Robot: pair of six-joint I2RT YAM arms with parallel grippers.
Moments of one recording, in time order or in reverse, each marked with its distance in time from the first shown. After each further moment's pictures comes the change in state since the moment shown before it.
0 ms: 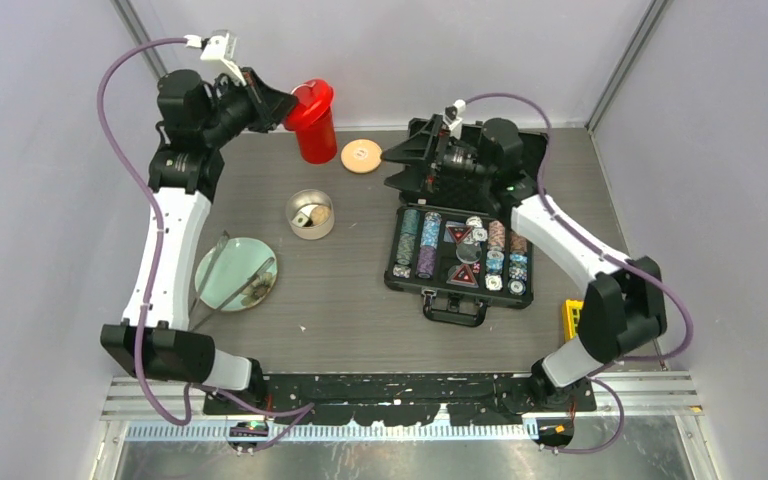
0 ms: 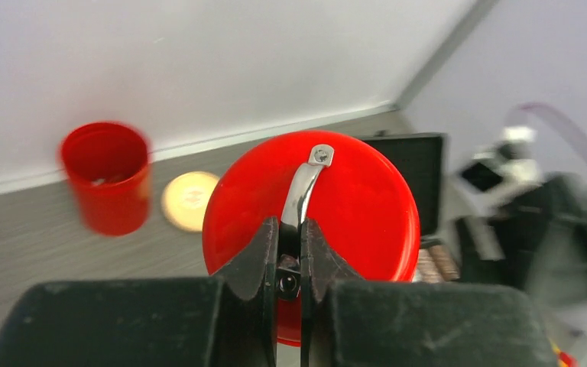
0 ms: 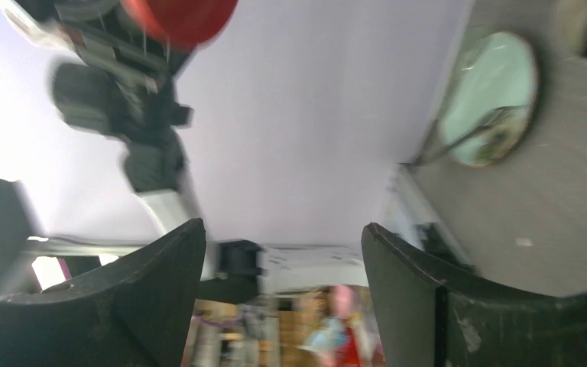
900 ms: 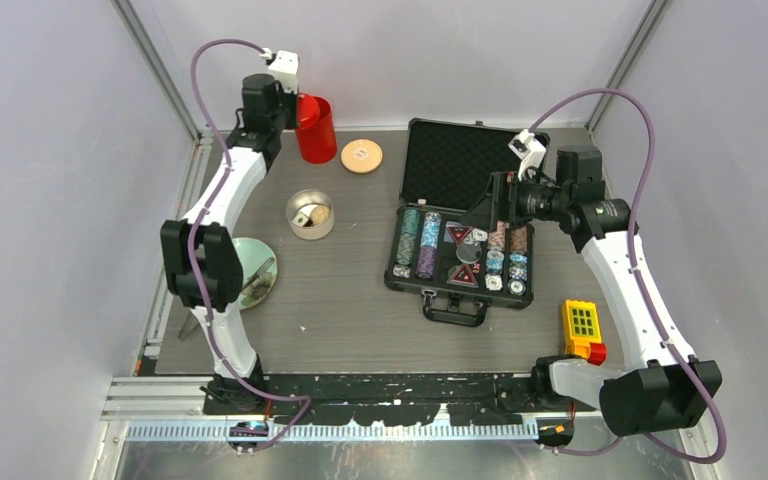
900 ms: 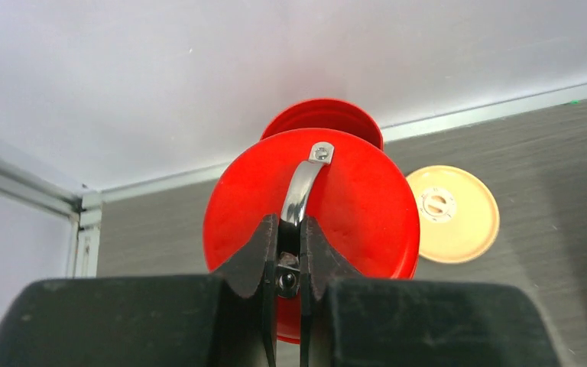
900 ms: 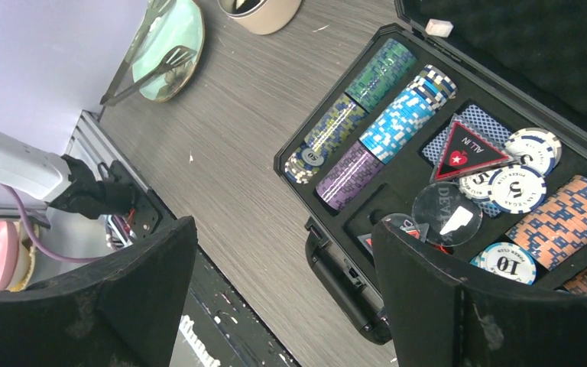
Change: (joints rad) left arm -0.073 0.474 0.070 0.160 -0.592 0.497; right arm -0.320 -0.411 -0.025 -1.111 0.090 -1.421
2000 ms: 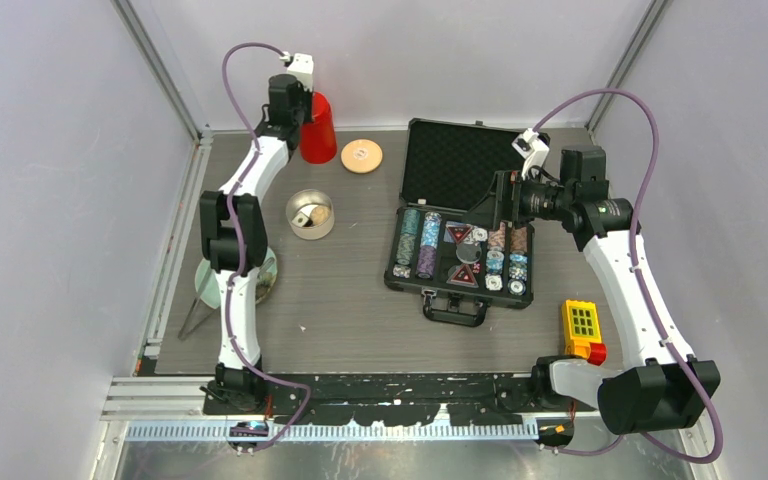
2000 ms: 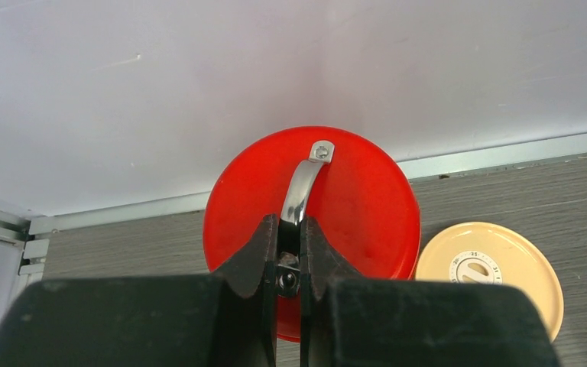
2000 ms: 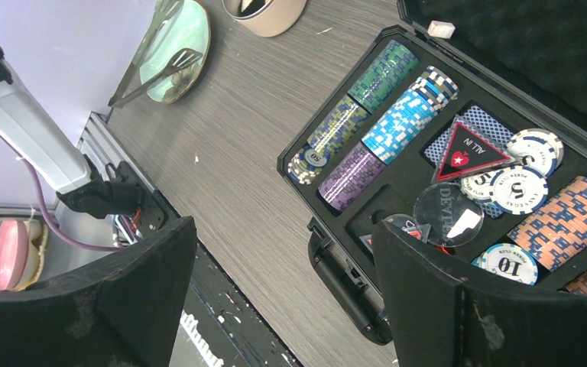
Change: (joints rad) left arm -0.013 0.401 0.316 0.101 -0.069 -0.012; right arm -0.039 0.005 0.000 0.000 -0.038 -0.008
